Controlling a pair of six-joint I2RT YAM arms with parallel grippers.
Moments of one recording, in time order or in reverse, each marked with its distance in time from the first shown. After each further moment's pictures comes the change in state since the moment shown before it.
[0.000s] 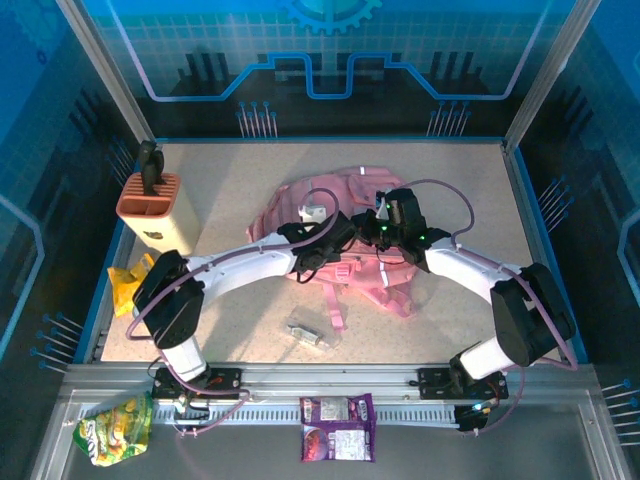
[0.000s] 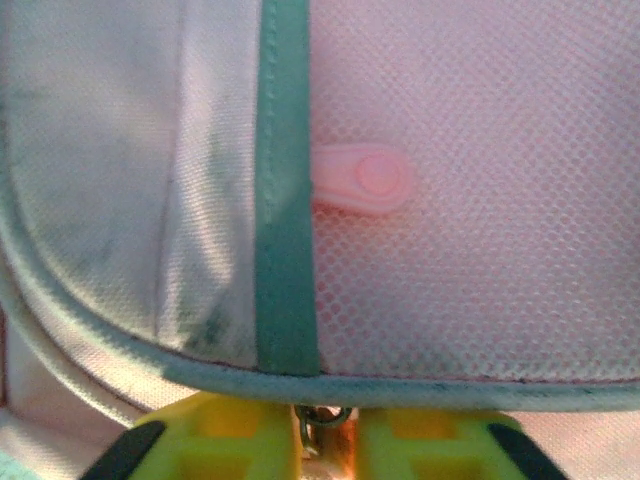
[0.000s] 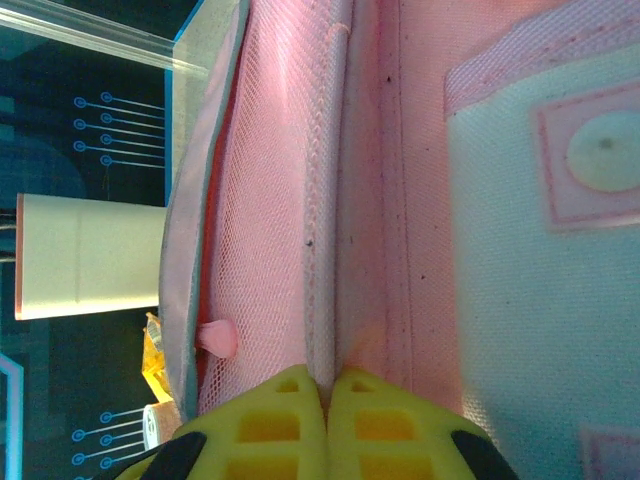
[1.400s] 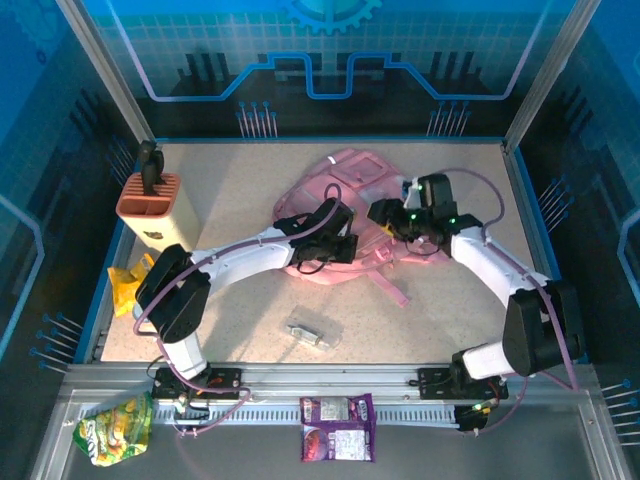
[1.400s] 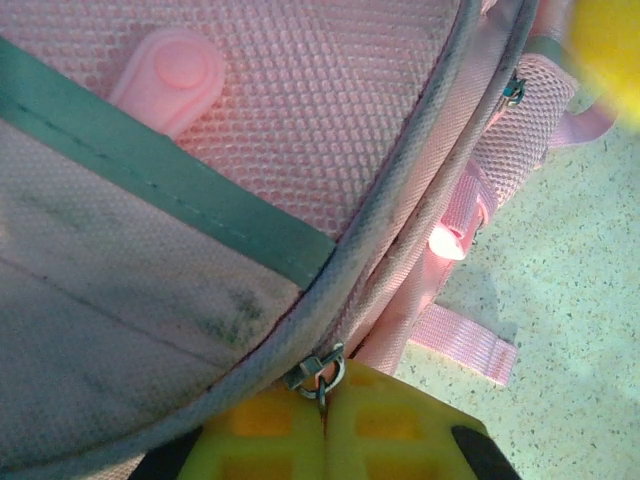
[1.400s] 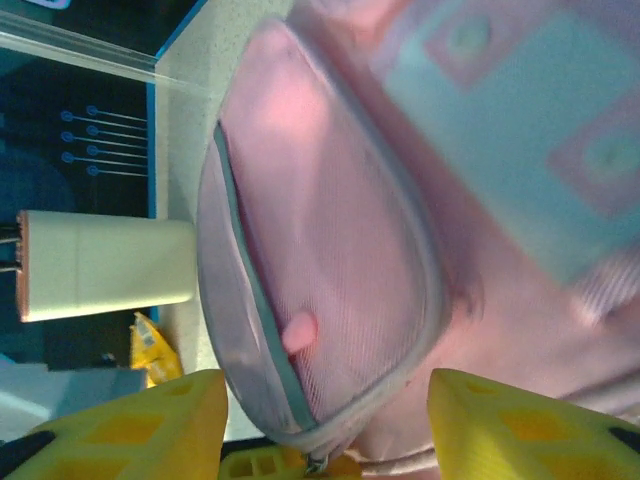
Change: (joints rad) left arm 0.056 0.039 -0.004 0.237 0.517 0.317; right arm -0.188 -0.077 0.056 -0.278 -0.152 -0.121
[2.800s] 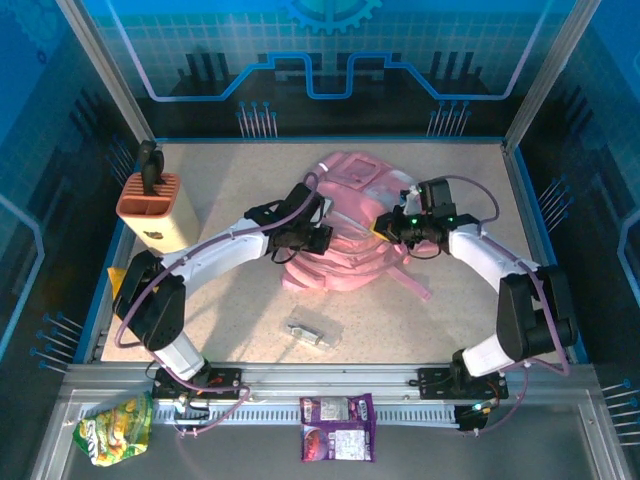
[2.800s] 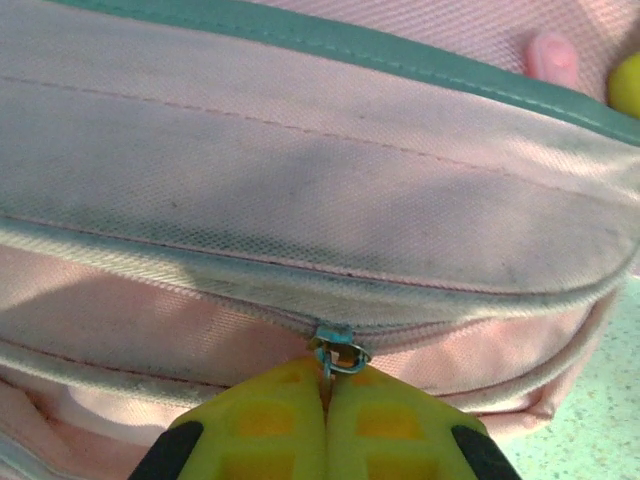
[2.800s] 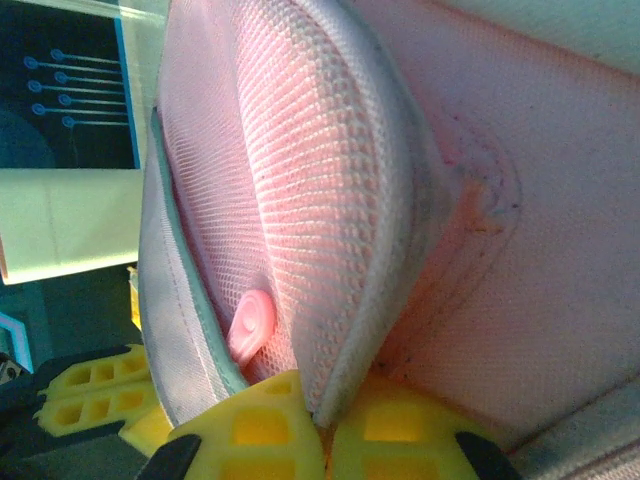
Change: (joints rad) left arm 0.135 -0.112 -0.036 -0.113 0.031 0.227; right arm -0.081 0.126 0.087 -0.114 -0.135 -0.141
